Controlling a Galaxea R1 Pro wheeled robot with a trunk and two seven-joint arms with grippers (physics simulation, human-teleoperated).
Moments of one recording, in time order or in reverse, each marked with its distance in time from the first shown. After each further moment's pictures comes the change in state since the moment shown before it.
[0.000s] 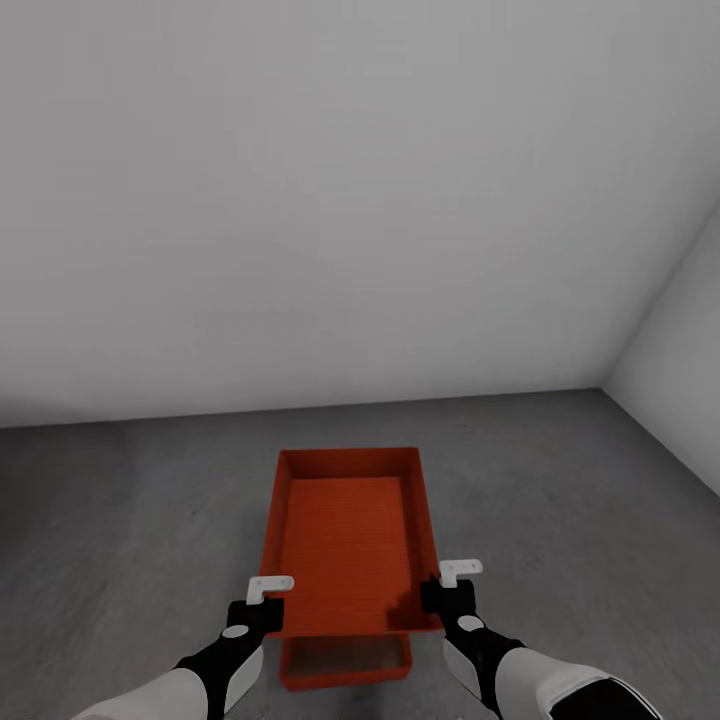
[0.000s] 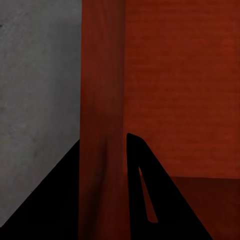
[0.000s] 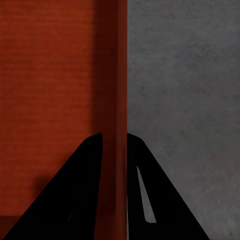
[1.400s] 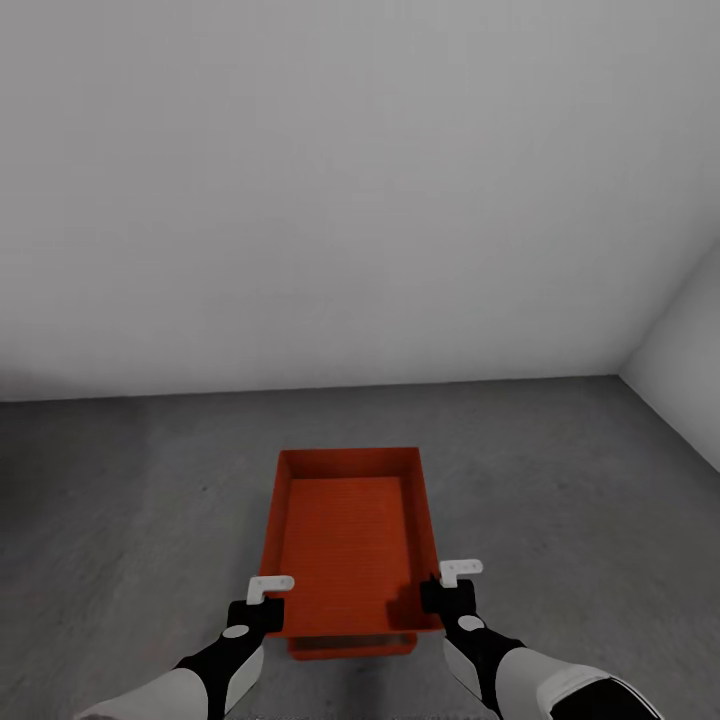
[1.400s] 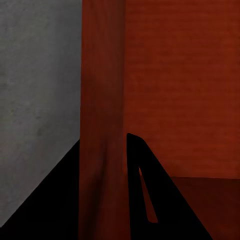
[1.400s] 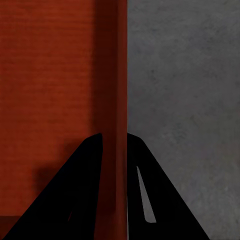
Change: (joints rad) left arm 0.000 -0.001 0.000 0.000 0.001 0.000 0.001; right arm 0.000 -0.001 0.001 0.000 -0.002 0.000 0.002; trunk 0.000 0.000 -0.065
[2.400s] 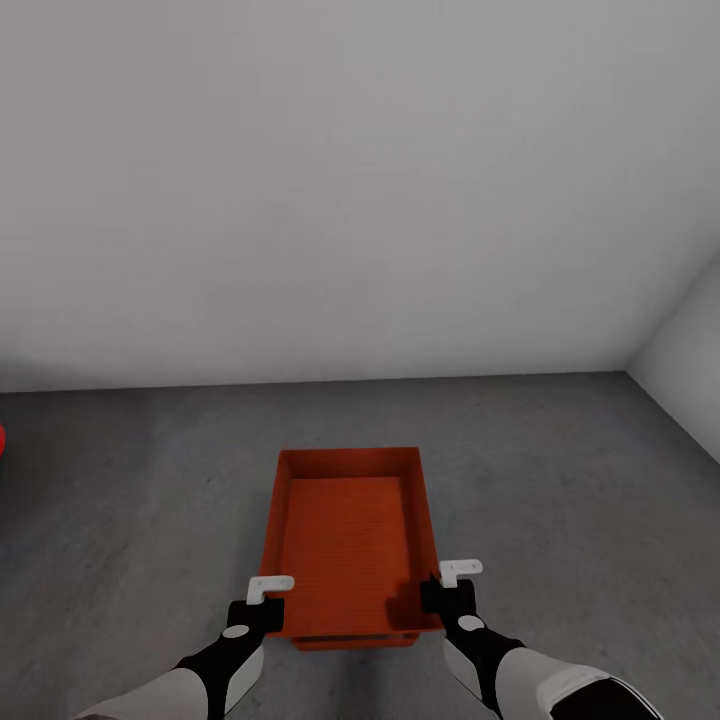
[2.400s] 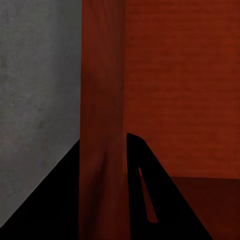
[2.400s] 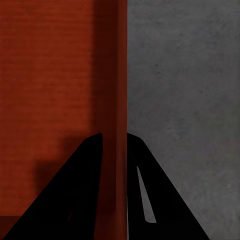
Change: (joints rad) left arm 0.000 0.000 0.001 0.000 -0.001 0.000 0.000; right arm 0.000 0.000 0.001 0.000 -0.001 0.000 0.000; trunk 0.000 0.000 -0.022
